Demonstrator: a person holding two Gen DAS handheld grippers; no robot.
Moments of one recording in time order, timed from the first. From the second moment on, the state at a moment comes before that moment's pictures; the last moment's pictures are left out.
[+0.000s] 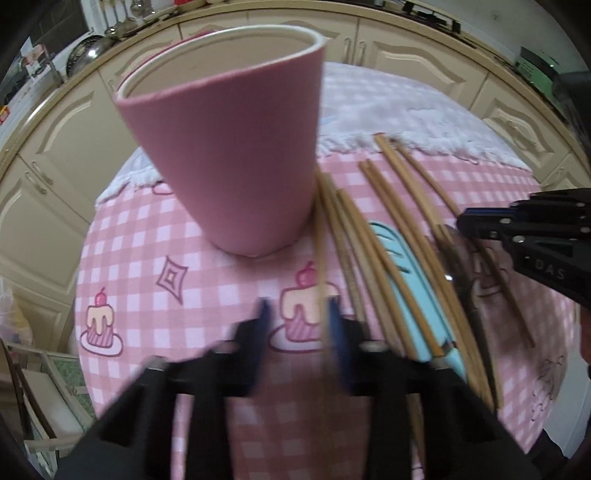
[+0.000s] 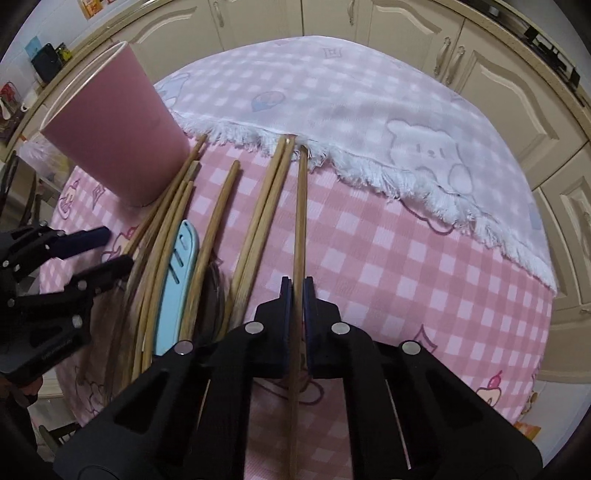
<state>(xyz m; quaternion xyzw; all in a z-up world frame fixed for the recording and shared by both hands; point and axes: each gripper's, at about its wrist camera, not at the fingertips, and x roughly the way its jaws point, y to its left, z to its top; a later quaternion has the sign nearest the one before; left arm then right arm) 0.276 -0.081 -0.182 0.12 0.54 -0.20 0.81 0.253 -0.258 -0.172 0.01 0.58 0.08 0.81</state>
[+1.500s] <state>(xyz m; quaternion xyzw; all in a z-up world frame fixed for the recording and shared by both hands) 0.279 -0.033 0.038 -0.09 0.11 -0.20 0.97 0.299 -0.221 0.029 0.17 0.17 0.24 0.94</state>
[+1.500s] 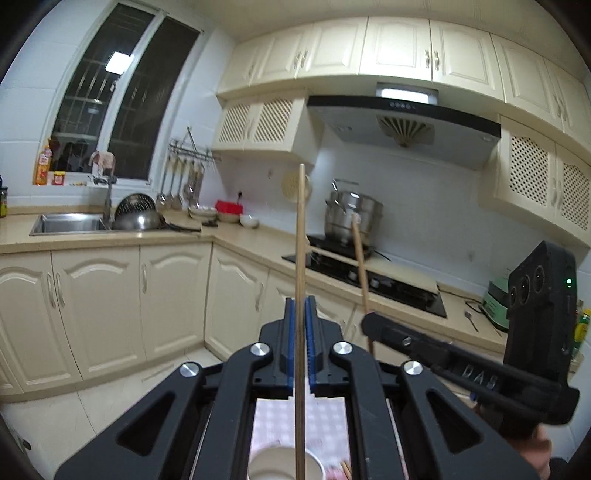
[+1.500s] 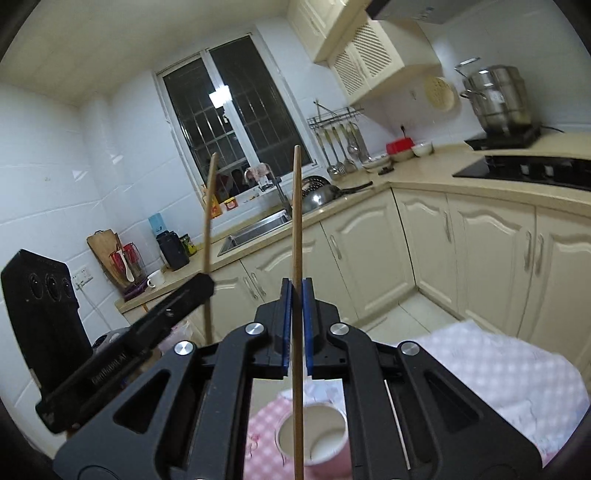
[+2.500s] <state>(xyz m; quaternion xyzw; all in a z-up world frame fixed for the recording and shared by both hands) 0.305 -0.024 -0.039 -0.11 0.14 -0.15 0.97 0.324 -0.226 -0.049 0.18 0.24 0.17 0.94</state>
